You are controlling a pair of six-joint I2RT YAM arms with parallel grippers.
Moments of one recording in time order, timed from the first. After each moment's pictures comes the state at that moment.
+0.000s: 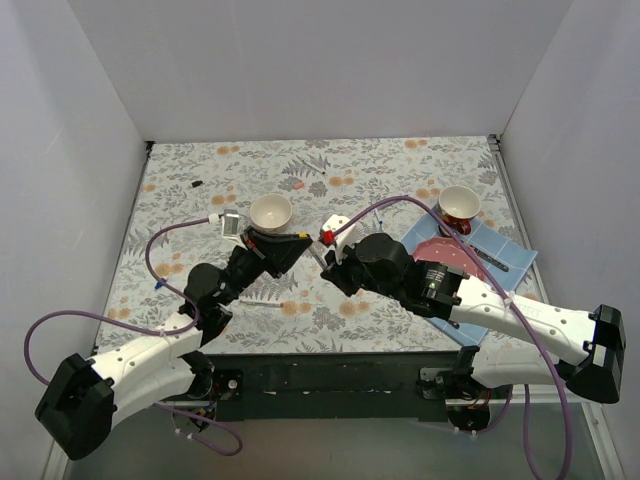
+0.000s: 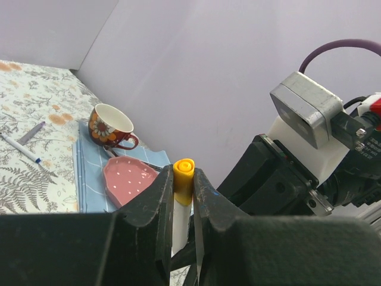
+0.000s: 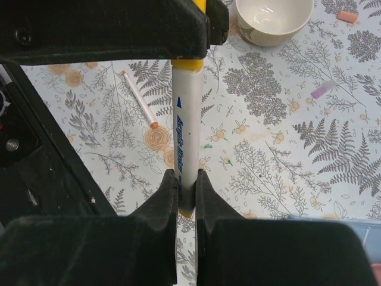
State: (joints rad) left arm -0.69 0.91 0.35 0.89 0.23 -0.82; right arm 1.14 1.14 0.99 -0.31 0.15 0.09
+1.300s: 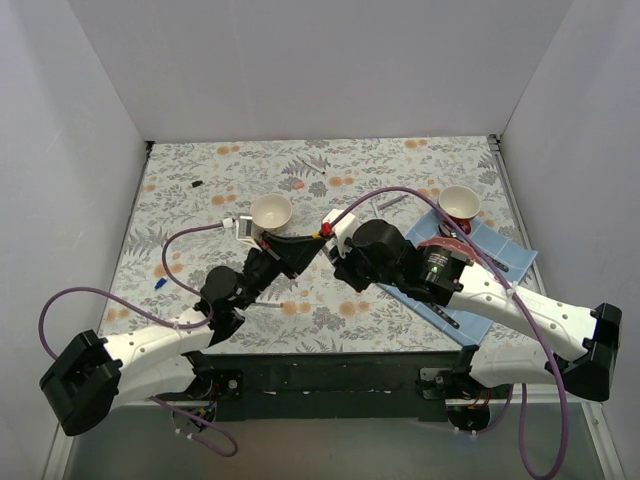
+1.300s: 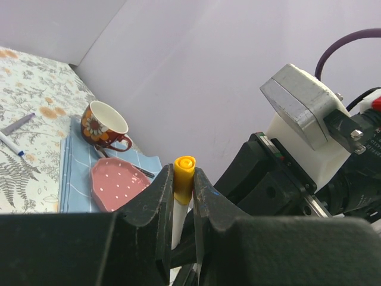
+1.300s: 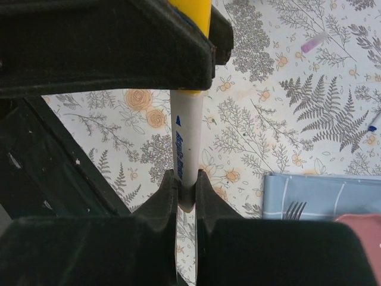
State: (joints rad) left arm -0.84 1.03 0.36 0.99 0.02 -0.85; right arm 1.08 1.19 1.14 -0.60 0.12 0.07
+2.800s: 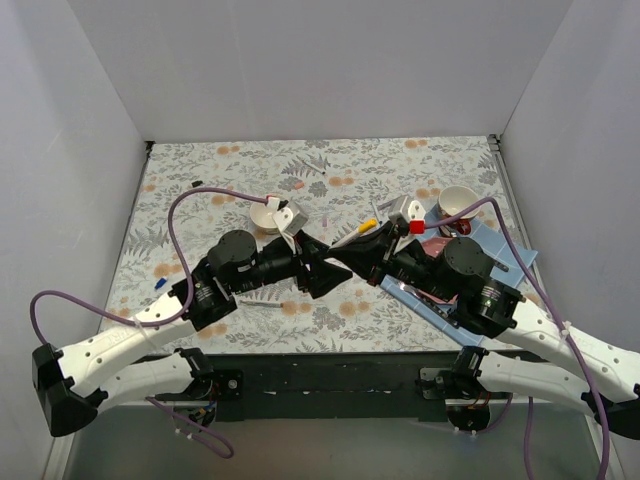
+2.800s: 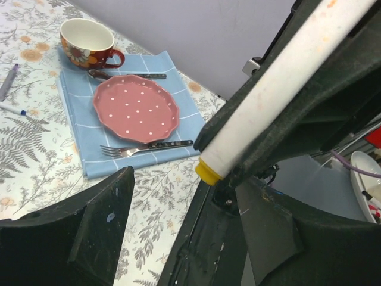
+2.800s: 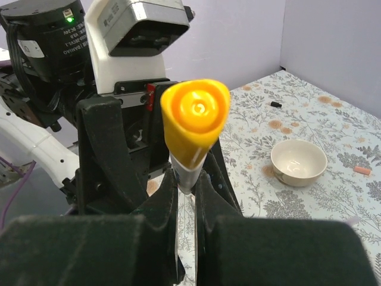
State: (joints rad) left arm -0.95 0.95 0.85 0.08 0.25 -0.41; right arm 1.07 0.82 0.87 0.10 -0.09 0.18
